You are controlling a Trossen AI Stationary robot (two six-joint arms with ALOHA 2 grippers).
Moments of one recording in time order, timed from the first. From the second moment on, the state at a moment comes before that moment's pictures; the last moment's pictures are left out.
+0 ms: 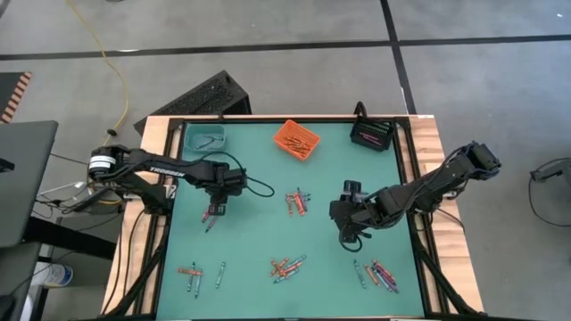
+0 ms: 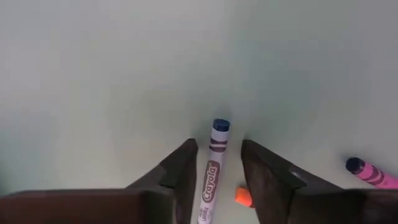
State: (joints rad) left arm 0.16 1.47 0.70 -0.66 -0.16 0.17; right arm 0.39 1.41 1.01 -0.76 0.46 0.38
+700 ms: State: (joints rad) left arm 0.16 1.48 0.76 -0.68 -0.27 0.28; right arm 0.39 1.41 1.01 -0.75 0.46 0.36
